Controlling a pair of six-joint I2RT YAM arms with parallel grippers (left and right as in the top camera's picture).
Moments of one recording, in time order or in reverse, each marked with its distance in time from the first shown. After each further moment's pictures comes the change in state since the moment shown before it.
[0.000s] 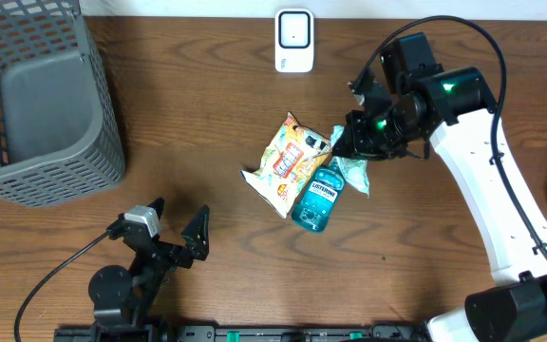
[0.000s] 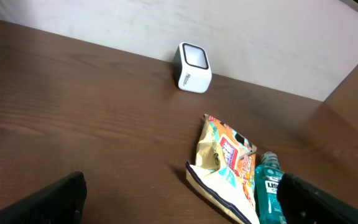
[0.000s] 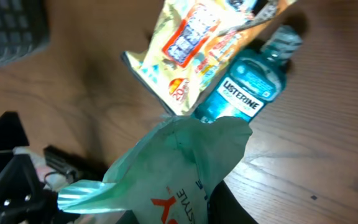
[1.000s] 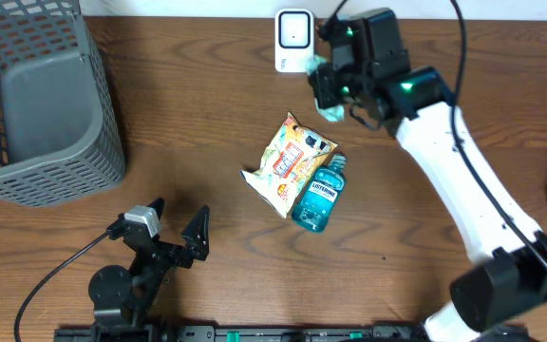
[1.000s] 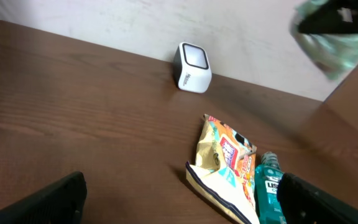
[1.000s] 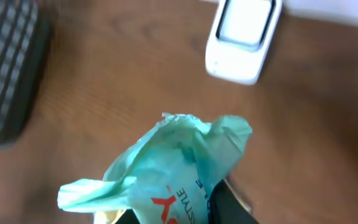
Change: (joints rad) left arm 0.000 0.000 0.000 0.000 0.000 0.000; right arm 0.094 0.108 -0.001 0.659 0.279 -0.161
